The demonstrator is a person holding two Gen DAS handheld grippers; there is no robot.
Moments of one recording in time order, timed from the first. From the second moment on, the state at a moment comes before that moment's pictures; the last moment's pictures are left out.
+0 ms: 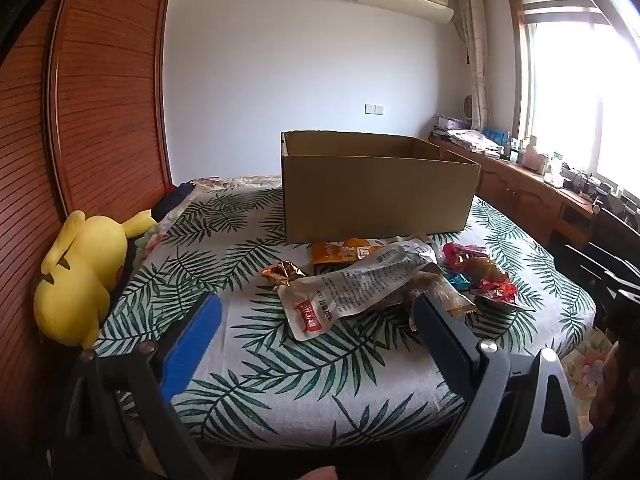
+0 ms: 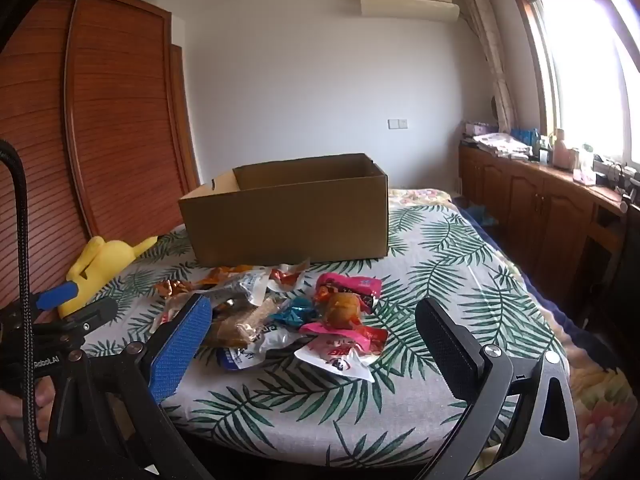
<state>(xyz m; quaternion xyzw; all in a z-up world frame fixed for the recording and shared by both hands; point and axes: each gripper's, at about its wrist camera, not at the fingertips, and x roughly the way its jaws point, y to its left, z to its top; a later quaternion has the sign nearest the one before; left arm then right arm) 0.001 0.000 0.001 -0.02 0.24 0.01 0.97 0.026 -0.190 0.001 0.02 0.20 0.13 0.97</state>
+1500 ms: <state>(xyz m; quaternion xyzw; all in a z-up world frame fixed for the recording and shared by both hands) -0.005 0.007 0.014 -0.03 0.23 0.02 0.97 0.028 -0.190 0.002 0.01 0.20 0.13 0.97</state>
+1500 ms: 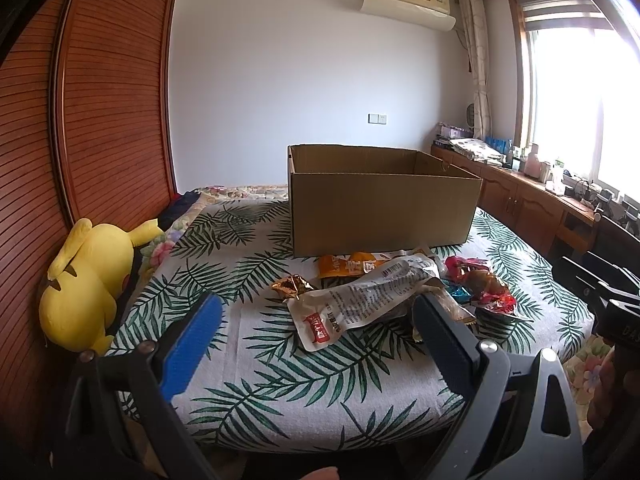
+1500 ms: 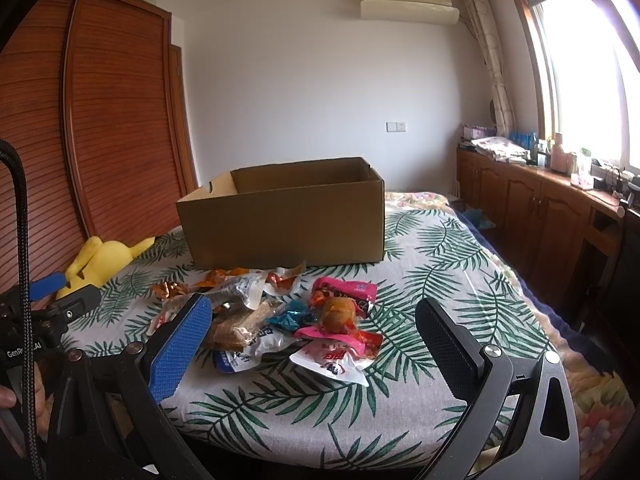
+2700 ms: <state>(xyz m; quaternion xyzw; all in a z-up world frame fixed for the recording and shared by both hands) -0.007 0.010 0.014 -0.03 0.22 0.02 0.97 0.027 -0.196 0.005 0.01 0.19 0.12 0.97</state>
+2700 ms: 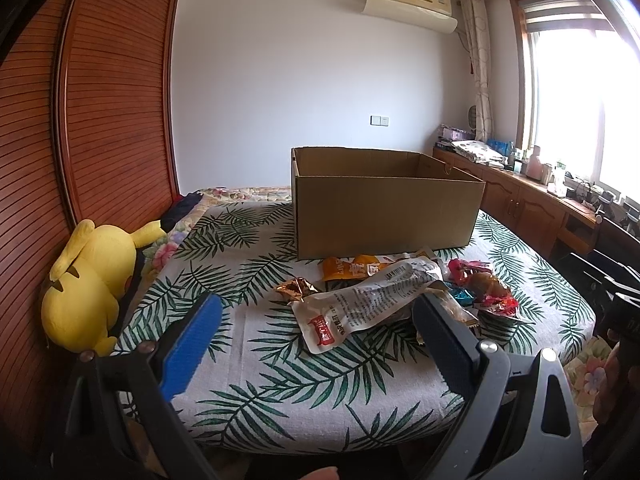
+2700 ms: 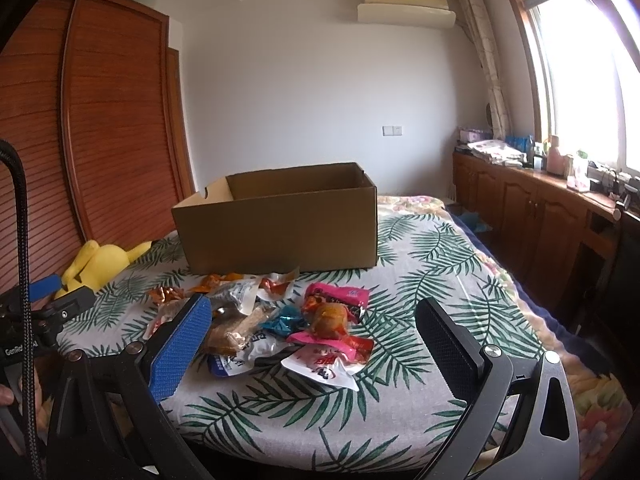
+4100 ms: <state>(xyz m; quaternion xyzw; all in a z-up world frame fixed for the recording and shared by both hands) 0.090 -0.005 -0.023 0.02 0.35 -0.09 0.93 0.144 -0.209 -0.041 -0.01 0.35 0.20 0.92</state>
